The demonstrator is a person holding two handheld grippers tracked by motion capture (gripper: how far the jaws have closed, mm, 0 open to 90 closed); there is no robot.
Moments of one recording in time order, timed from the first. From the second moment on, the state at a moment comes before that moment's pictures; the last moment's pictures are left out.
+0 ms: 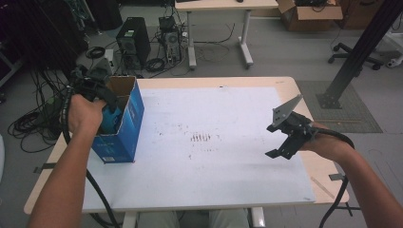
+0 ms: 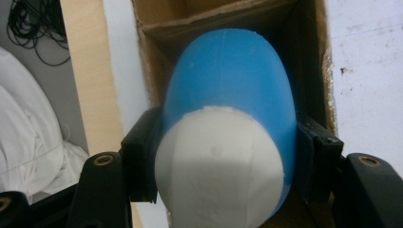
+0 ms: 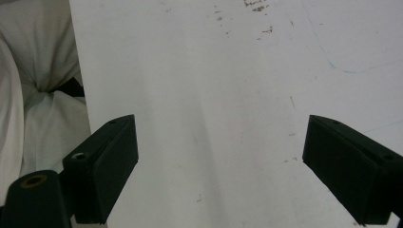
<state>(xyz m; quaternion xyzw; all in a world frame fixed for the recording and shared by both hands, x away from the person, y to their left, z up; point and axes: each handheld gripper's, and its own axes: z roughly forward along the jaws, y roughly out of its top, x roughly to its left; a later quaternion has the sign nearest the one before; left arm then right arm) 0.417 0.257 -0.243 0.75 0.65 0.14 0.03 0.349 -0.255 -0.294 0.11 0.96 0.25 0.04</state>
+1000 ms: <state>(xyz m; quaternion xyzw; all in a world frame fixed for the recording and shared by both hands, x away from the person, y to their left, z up) 0.420 0.256 -0.273 0.75 0.65 0.13 0.02 0.347 -0.261 -0.299 0.12 0.96 0.25 0.04</state>
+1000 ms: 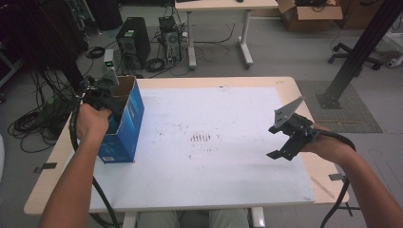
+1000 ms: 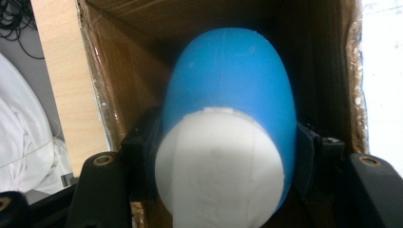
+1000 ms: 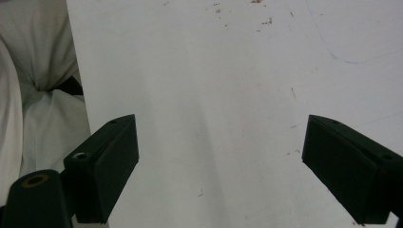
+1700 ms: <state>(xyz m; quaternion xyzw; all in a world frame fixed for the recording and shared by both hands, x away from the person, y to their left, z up) 0.413 0.256 -0.251 0.76 0.64 0.12 0.05 0.345 -0.257 -0.300 0.12 0.96 0.25 0.04</state>
